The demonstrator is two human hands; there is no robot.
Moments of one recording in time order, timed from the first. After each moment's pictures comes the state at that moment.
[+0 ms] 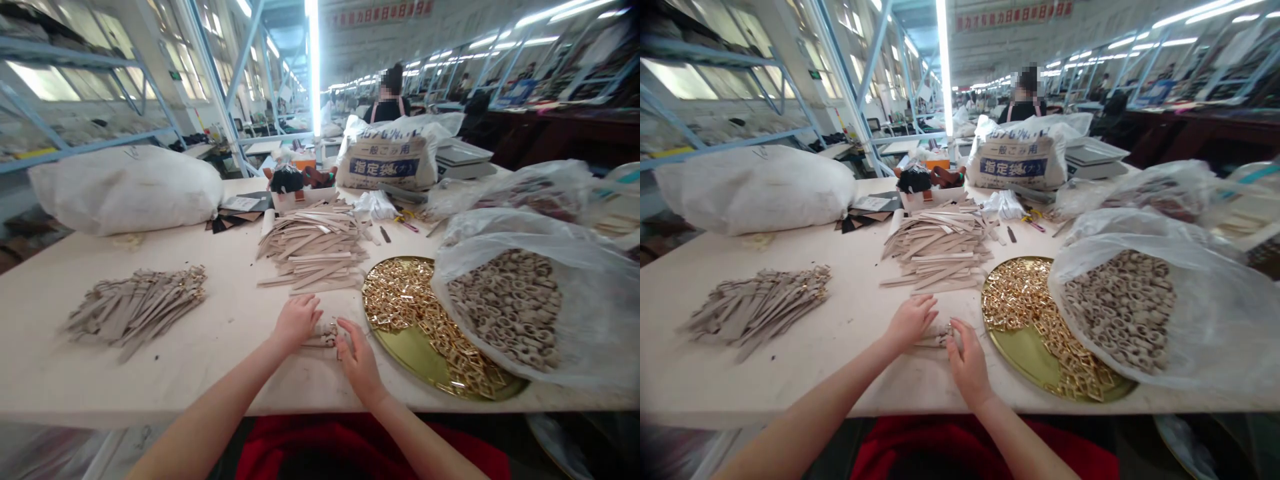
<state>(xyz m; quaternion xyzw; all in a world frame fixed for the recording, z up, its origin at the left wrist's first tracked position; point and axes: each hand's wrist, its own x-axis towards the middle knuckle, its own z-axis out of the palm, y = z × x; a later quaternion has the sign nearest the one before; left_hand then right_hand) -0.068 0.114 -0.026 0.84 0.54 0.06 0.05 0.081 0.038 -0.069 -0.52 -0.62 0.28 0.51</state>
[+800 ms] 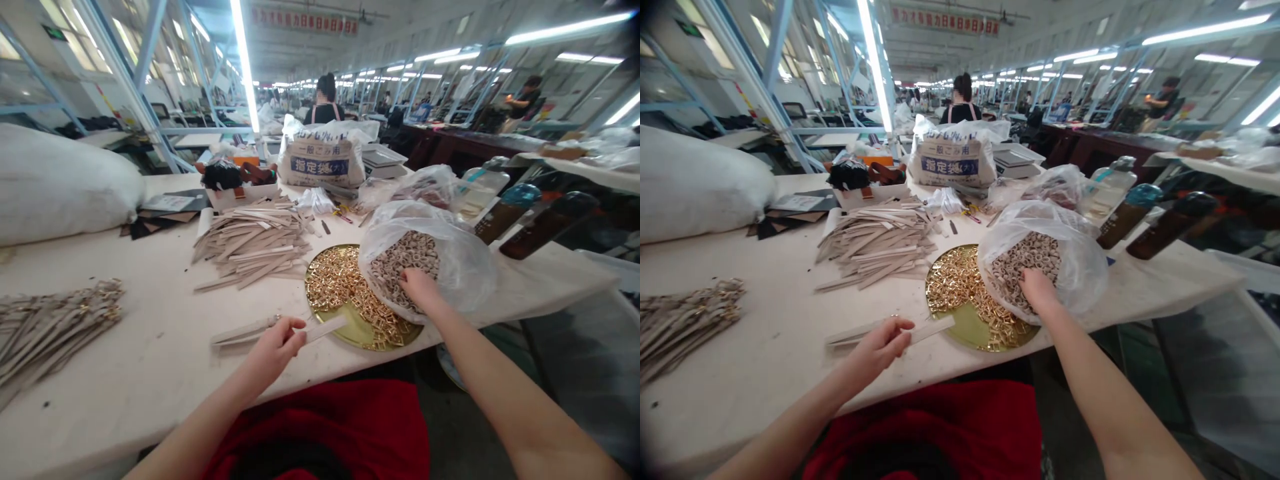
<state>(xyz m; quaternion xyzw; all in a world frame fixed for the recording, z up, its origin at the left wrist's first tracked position) -0.004 0.035 0.028 0.70 0.49 0.17 0.49 0.373 0.076 -0.039 -0.82 -0.54 0.02 0.17</state>
